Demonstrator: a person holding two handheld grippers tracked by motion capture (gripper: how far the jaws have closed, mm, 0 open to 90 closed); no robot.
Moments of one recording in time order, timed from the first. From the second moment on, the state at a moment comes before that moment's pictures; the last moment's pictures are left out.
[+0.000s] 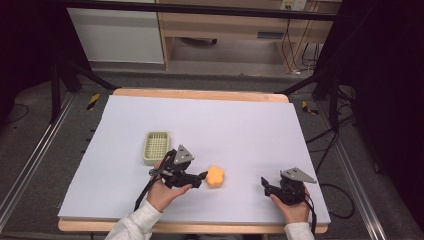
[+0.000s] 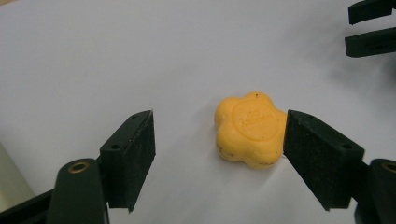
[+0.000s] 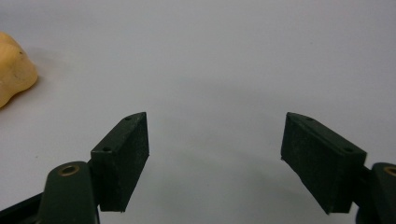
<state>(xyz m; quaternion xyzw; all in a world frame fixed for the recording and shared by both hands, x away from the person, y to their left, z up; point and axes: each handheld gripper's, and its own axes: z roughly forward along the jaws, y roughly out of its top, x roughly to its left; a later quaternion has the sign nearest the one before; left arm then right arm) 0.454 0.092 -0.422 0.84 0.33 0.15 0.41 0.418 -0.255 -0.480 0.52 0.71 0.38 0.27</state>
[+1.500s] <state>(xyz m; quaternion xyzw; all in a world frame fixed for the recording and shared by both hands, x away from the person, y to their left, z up) 0.471 0.035 -0.448 0.88 0.31 0.11 0.34 0.418 -0.256 -0.480 0.53 0.71 0.38 0.26</state>
